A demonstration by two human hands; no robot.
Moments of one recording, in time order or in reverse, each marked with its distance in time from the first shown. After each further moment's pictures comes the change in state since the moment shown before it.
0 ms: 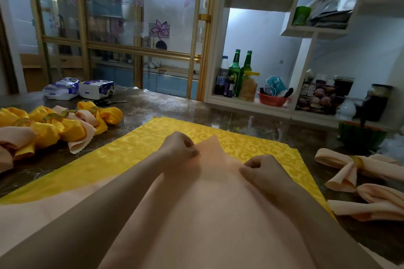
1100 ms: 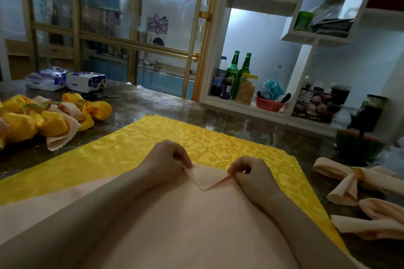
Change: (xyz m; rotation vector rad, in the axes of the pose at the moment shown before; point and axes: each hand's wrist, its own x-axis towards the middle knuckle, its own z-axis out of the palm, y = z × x) left_hand -0.007 -0.022 0.007 -0.008 0.058 0.196; right_hand 0.018 0.005 0.020 0.002 0.039 -0.190
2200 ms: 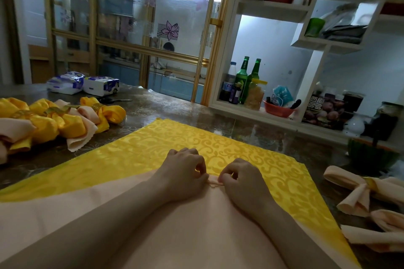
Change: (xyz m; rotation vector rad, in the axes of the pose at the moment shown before) left_hand -0.011 0.011 0.011 0.422 0.004 0.232; right_hand -0.008 -0.030 0.018 -0.205 -0.020 -0.170
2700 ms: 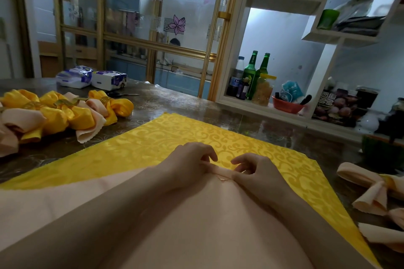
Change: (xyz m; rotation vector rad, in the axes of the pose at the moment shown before) left_hand 0.001 -0.009 -0.007 -0.195 -0.075 -0.020; right_hand 0.001 0.008 -0.008 0.262 -0.066 0.093
